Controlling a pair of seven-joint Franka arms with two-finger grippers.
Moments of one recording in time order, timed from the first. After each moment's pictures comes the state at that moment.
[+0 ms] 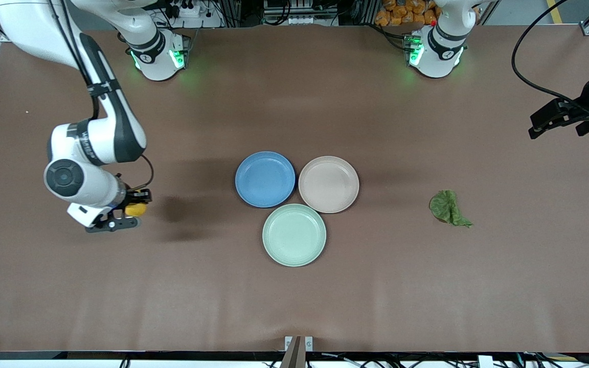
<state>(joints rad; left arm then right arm) 0.19 -0.03 -0.24 -1.58 0.00 1.59 -0.11 0.12 0.40 -0.04 -1.87 -0.11 2.12 -0.01</state>
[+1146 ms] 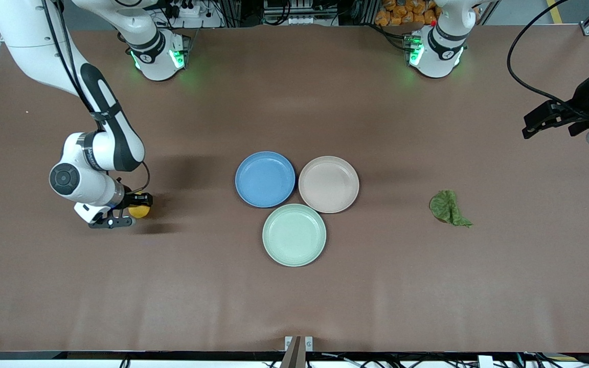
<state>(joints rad) 0.19 -0.03 -0.24 -1.60 0.00 1.59 -0.11 0.07 0.49 -0.06 -2.04 0.04 2.43 -0.07</state>
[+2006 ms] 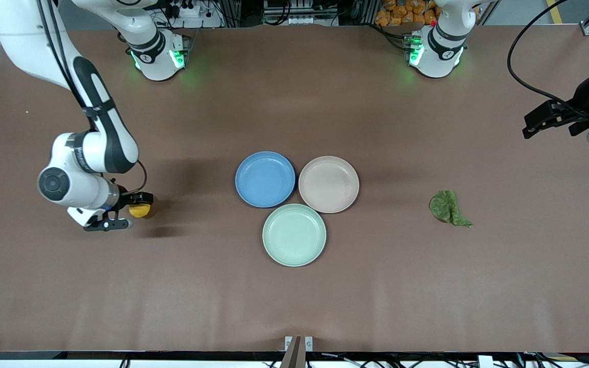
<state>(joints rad) 0.19 -0.03 -0.24 -1.60 0.00 1.59 -0.11 0.08 0.44 -0.05 -1.93 0.04 2.19 -0.07</state>
